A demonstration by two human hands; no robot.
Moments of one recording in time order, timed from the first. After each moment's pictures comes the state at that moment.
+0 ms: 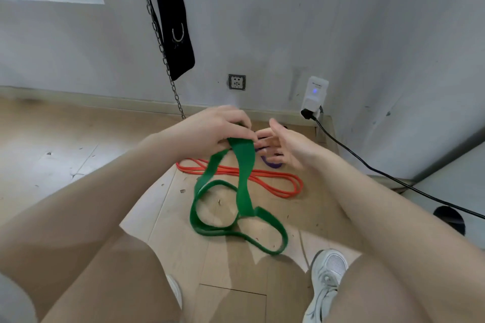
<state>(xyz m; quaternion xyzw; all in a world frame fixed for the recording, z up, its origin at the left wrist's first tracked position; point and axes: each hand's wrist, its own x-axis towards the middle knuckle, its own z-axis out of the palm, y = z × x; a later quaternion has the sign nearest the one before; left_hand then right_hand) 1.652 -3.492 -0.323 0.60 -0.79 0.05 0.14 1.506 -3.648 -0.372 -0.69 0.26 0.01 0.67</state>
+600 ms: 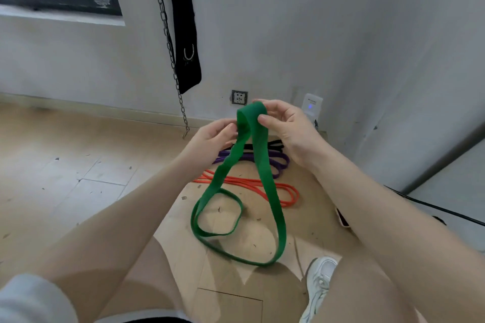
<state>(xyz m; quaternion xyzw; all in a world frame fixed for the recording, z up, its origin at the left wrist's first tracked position) 1.600 -3.460 -0.333 0.68 -0.38 -0.26 0.57 1.488 -3.596 -0.299 -0.72 0.13 -0.22 0.64</state>
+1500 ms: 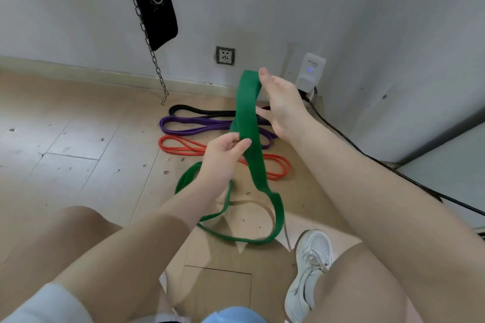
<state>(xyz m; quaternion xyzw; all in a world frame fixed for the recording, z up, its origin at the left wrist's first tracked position) 1.572 -3.517 -0.417 0.71 -0.20 -0.32 0.60 1.549 -3.645 -0.356 -0.57 0.33 -0.21 0.72</state>
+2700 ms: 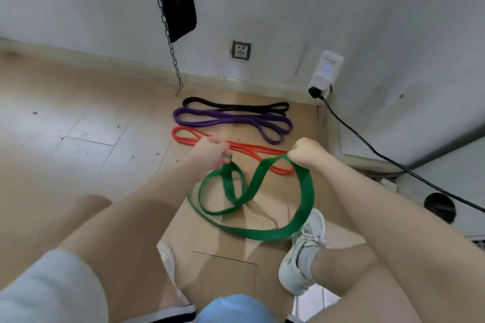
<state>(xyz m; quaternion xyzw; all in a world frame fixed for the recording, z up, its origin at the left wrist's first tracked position) 1.622 -3.491 -0.450 0.77 -0.07 -0.41 0.48 1.492 -3.663 -0.441 -0.87 0.41 0.18 0.22</state>
